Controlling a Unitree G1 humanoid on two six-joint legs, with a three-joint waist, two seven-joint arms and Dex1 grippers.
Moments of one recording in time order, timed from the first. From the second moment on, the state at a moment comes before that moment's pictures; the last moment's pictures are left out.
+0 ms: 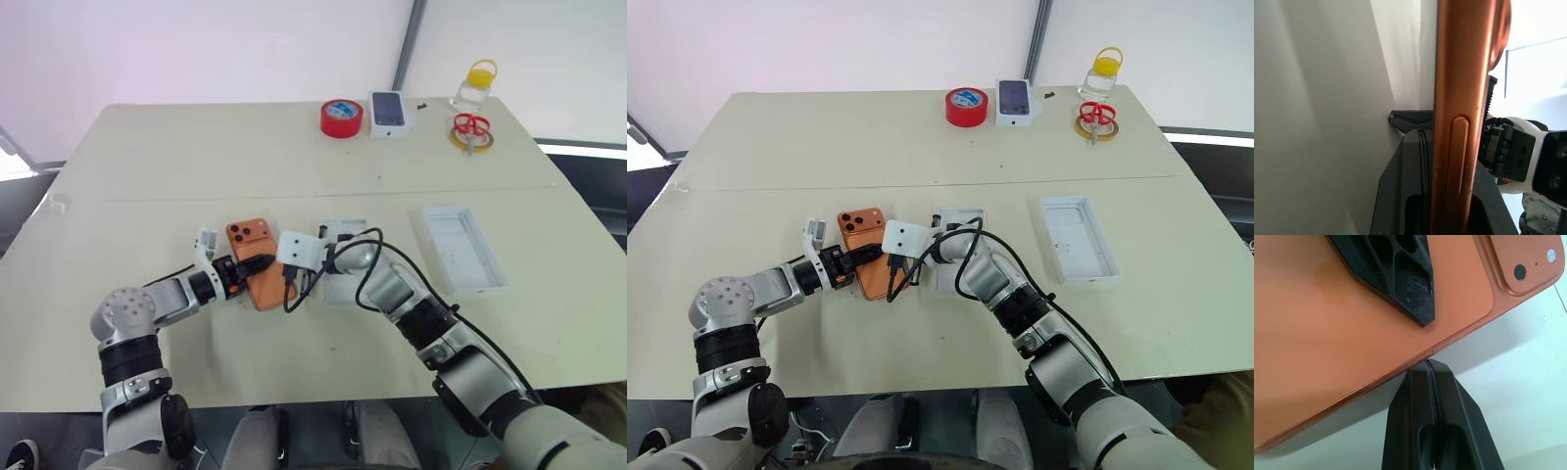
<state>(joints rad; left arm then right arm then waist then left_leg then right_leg) -0.47 0.23 0.53 0.16 -0.87 1.39 -0.44 -0.75 -0.18 0.50 0.33 -0.33 0.29 0.82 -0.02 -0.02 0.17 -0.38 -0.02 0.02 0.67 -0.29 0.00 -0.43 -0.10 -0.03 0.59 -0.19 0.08</state>
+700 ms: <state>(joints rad) -0.49 0.22 0.63 0.17 -1.02 1.43 -0.36 -0.45 -0.59 0.27 -0.16 0.12 0.43 1.20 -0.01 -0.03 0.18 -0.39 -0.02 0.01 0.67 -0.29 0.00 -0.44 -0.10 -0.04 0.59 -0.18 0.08</state>
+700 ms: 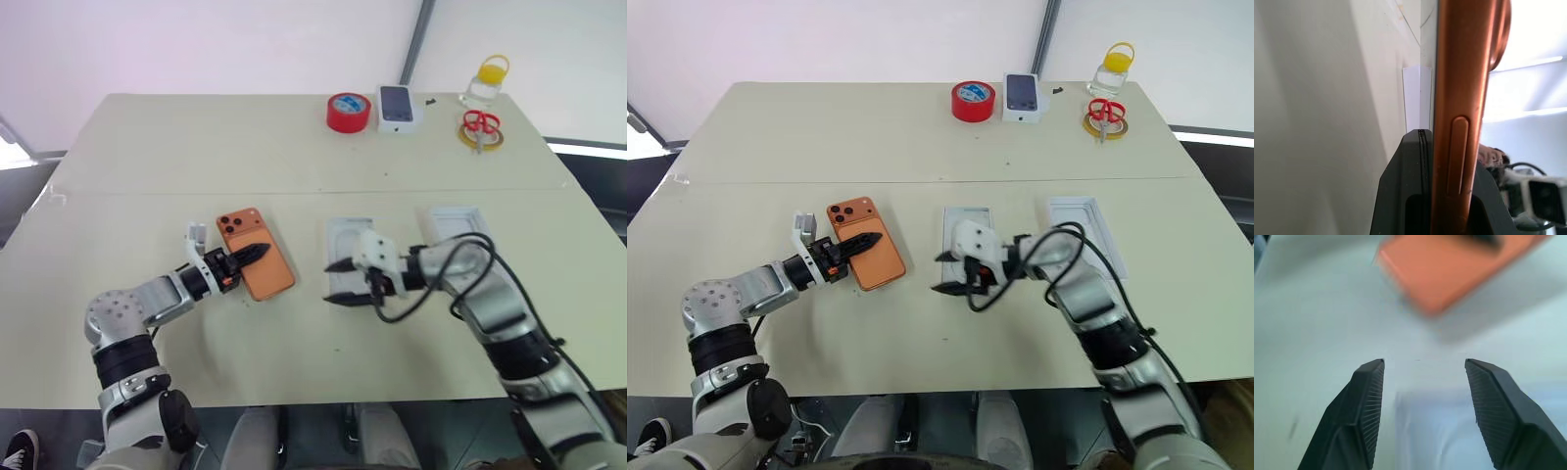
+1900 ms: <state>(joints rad) -0.49 0.22 0.55 0.16 -1.02 1.40 -0.37 -0.38 -0.60 0.28 -0.13 0.09 0.28 1.07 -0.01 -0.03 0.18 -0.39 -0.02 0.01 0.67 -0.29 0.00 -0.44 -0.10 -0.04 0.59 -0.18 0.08</state>
